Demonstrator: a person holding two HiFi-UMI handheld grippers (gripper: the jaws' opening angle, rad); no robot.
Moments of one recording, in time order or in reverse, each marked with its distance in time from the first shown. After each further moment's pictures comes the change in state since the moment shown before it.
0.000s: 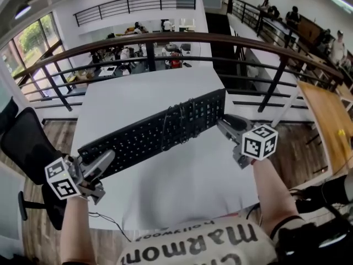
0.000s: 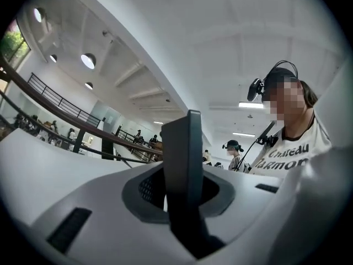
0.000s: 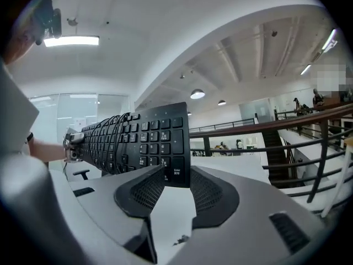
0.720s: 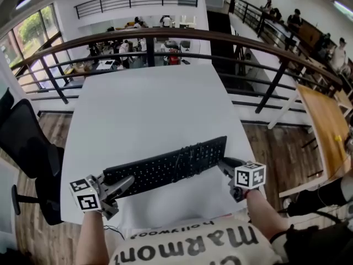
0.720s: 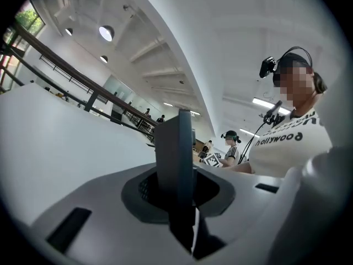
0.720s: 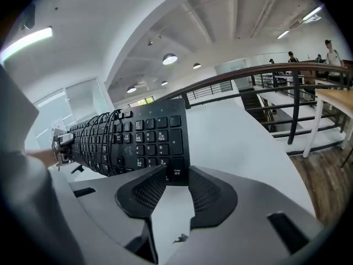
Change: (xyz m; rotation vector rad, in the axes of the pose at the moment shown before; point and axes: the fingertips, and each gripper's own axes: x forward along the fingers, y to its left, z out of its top) left arm 0.006 0.001 -0.149 -0.197 0.180 0.046; right arm -0.061 -0.008 -0.202 0.281 0.345 -0.166
